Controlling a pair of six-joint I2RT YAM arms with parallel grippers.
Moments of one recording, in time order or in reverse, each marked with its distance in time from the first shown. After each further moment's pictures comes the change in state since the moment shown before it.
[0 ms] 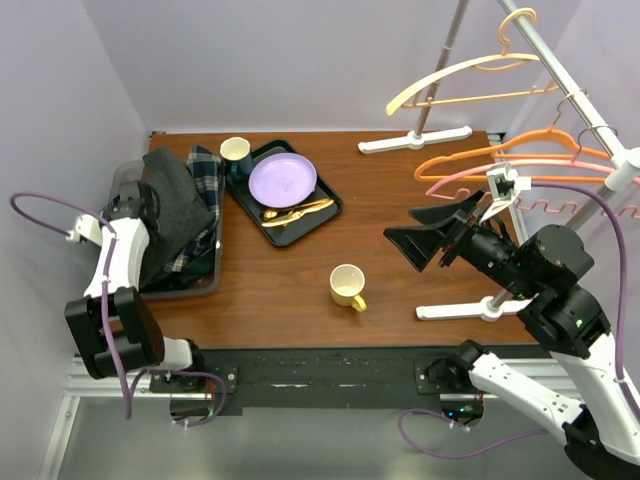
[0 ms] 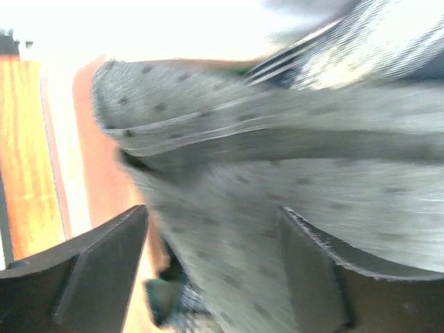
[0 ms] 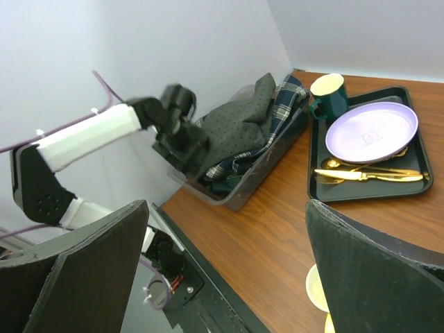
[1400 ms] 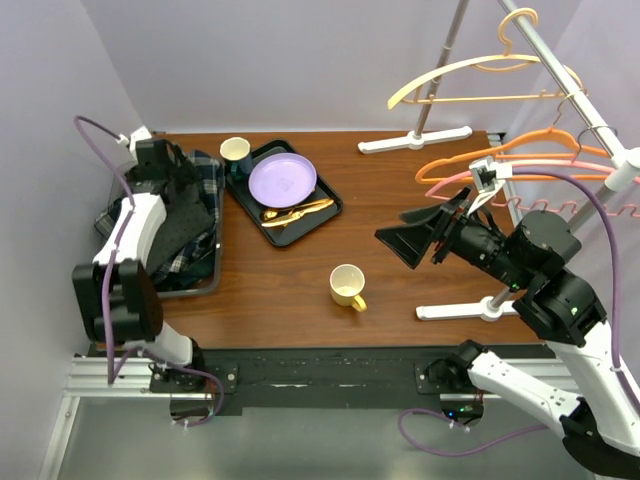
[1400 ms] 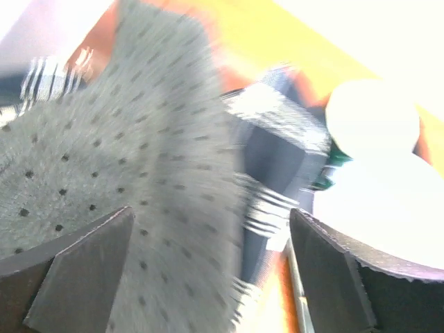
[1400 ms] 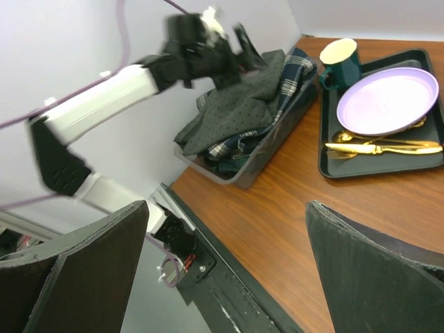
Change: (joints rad) left arm -0.158 0.170 0.196 0.604 0.433 0.773; right arm 0.000 0.072 0.058 -0.078 -0.044 0.035
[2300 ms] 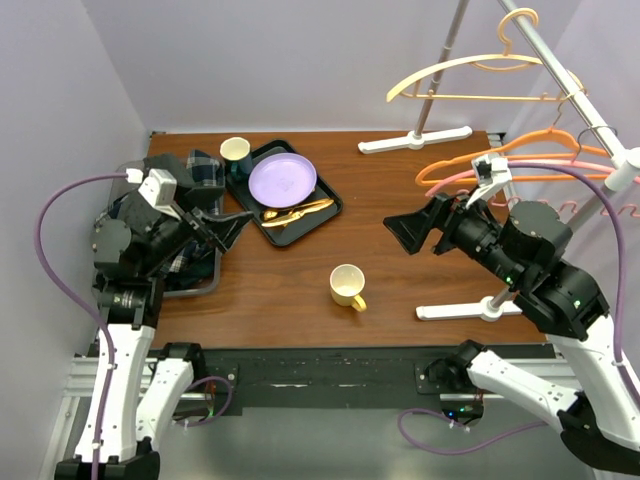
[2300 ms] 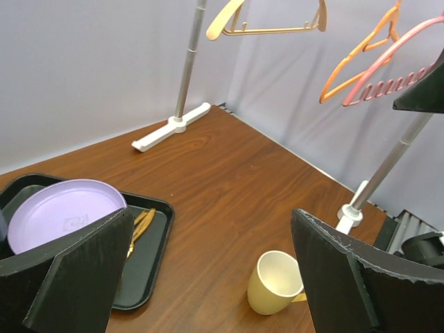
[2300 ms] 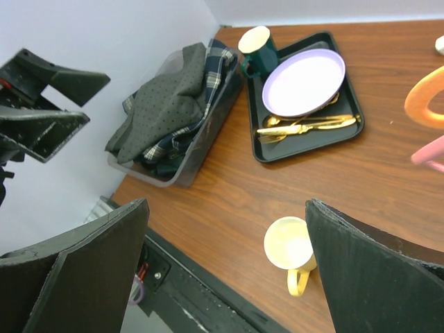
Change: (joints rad) left arm -0.140 -0.879 -0.362 0.319 0.975 0.090; right arm 0.000 0.048 0.073 -0.165 0.215 -0.055
